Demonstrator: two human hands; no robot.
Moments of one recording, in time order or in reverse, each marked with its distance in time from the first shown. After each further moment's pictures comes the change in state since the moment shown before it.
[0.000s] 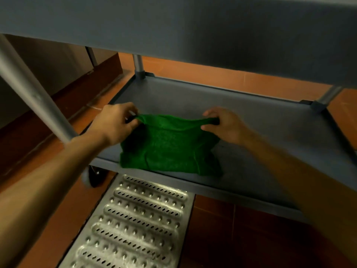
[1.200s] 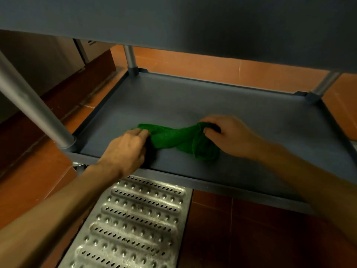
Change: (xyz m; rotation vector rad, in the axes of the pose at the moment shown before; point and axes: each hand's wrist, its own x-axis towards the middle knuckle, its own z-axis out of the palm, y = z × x) left_hand -0.048 0.032 0.048 0.264 -0.169 0.111; right_hand -0.054 -0.018 -0.006 -0.121 -0.019 -0.227
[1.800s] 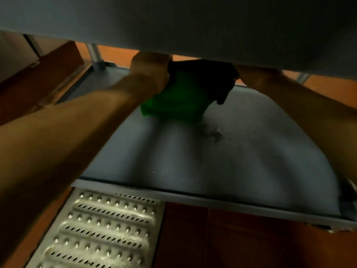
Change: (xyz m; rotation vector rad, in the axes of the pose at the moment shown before) left_hand 0.180 0.112 -0.068 -0.050 0.344 0.018; right_hand 0.073 0.119 -0.113 0.051 0.143 0.564
